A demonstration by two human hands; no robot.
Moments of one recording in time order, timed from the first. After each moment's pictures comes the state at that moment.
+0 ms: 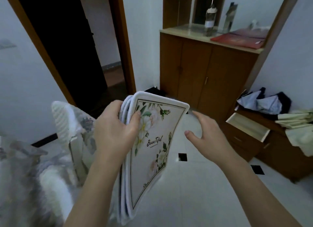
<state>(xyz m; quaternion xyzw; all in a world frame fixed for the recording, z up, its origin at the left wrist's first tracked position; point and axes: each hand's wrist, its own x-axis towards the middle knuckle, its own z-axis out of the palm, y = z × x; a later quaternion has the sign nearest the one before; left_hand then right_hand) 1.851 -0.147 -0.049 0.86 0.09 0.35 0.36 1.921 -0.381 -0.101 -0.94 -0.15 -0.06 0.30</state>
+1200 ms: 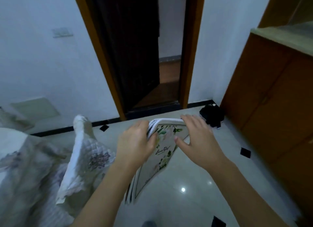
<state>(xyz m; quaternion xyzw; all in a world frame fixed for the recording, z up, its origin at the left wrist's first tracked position) 2.291 0.047 -0.124 0.94 0.24 0.23 0.11 2.415 -0.112 -0.127 -0.88 -0.41 -0.01 0.23</state>
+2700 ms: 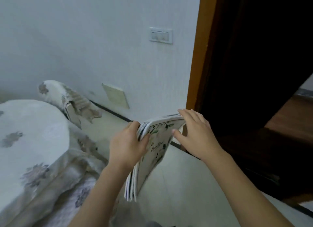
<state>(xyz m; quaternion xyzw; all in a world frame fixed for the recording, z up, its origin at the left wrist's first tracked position) 2.481 0.582 -0.141 0.73 0.63 0.24 0.06 2.698 0.573 -0.137 -0.66 -0.71 0.12 0.22</state>
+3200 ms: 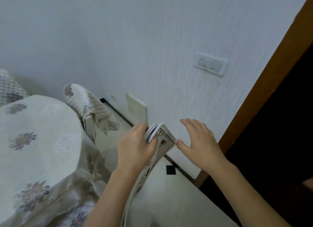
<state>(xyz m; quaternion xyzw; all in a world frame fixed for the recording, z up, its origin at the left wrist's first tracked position) 2.415 0.750 -0.139 0.64 0.69 0.33 0.02 2.618 0.776 -0.128 -0.57 -0.79 0.12 0.17</state>
